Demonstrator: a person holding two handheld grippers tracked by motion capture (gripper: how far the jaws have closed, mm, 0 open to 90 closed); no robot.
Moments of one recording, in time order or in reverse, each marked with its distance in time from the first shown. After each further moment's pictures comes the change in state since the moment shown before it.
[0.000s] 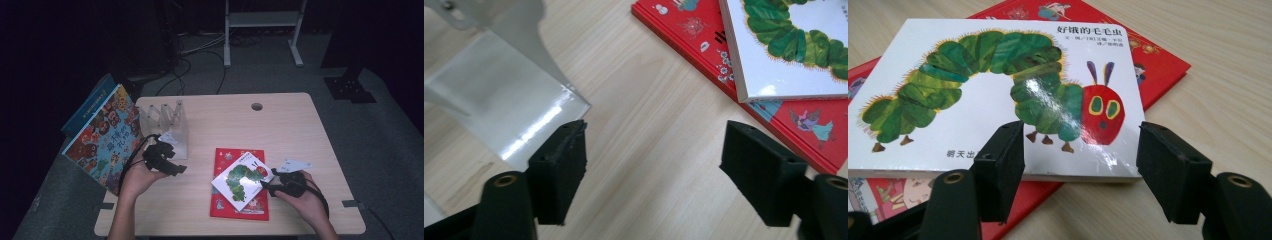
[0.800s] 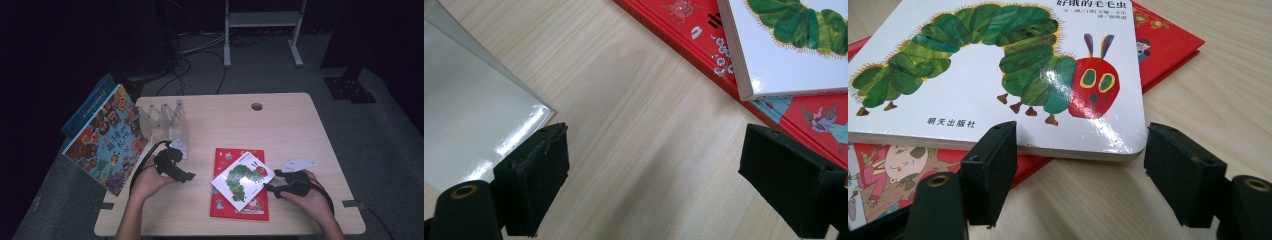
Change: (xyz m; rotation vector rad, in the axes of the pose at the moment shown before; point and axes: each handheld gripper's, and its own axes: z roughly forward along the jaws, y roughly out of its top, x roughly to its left) left arm -0.005 -0.004 0.037 0.019 -0.054 0.015; right arm -0.022 -0.015 0.006 0.016 0.092 -0.009
